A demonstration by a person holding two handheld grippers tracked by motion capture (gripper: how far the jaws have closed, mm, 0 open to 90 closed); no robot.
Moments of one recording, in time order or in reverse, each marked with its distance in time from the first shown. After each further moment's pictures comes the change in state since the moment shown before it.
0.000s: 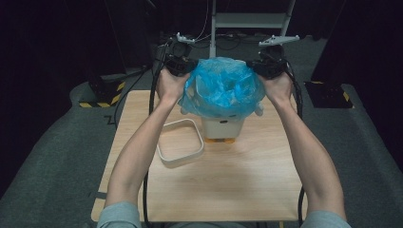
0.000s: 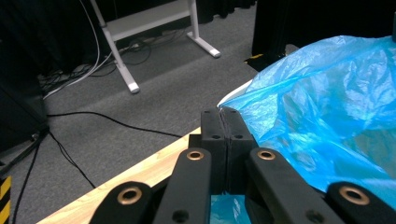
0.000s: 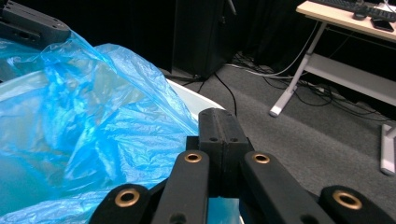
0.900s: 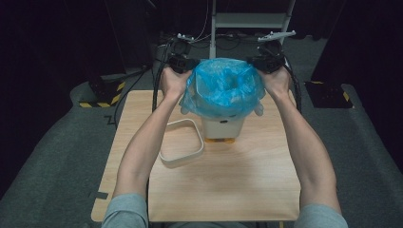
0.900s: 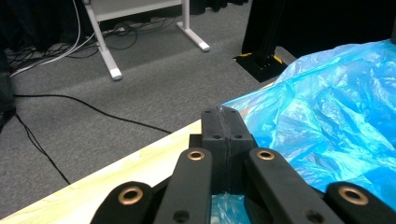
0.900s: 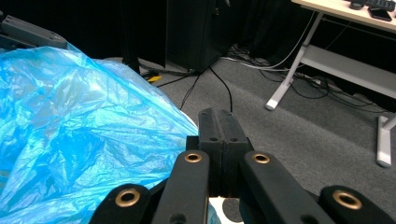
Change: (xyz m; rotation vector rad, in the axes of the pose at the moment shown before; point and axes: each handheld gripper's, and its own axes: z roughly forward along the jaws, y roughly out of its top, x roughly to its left) left arm 0.020 -0.003 0.034 0.033 -0.069 -0.108; right arm -0.022 0.003 0.026 0.031 -0.009 0.017
